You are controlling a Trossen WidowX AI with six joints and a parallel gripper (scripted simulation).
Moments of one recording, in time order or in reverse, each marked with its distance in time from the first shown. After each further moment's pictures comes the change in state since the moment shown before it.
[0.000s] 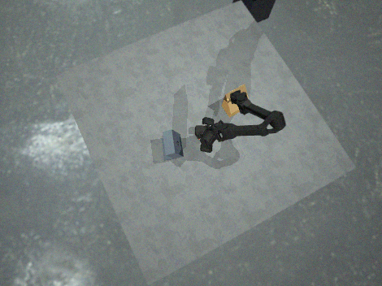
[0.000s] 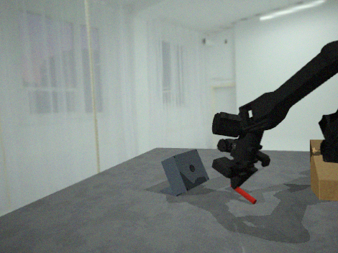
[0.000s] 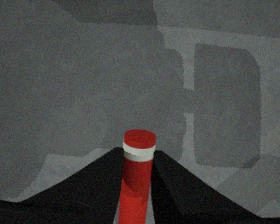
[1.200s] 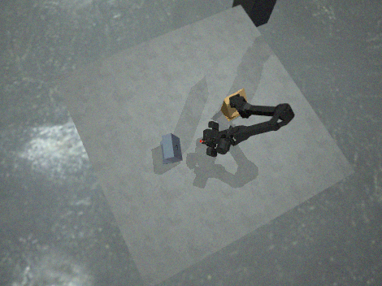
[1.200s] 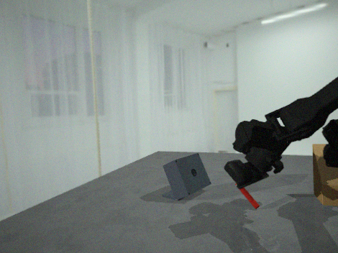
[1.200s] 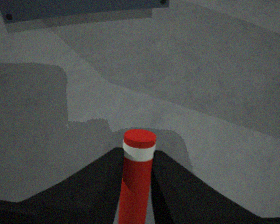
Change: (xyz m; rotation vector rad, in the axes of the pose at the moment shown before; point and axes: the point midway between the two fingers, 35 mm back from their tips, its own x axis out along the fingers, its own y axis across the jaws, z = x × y) arm -0.019 0.000 -0.015 0.003 -0.311 -0.001
